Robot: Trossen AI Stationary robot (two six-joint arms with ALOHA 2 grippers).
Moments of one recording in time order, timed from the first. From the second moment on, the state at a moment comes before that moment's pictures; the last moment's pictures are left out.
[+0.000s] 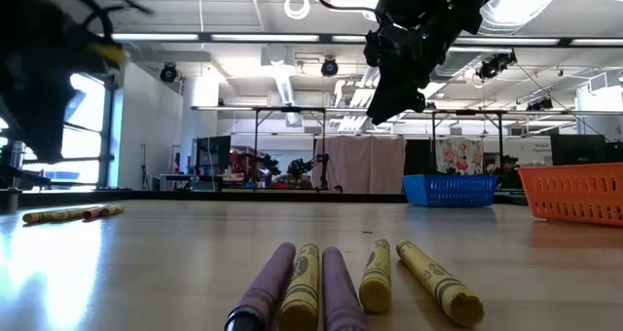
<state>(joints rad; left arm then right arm) -0.58 1.41 0.81 -1.04 -0.34 -1.60 -0.34 1.48 1.06 -0.49 -0.21 0.16</state>
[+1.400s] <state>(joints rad) -0.81 1.54 1.12 -1.34 -0.47 -1.89 -0.34 1.48 1.06 -0.49 -0.21 0.16</state>
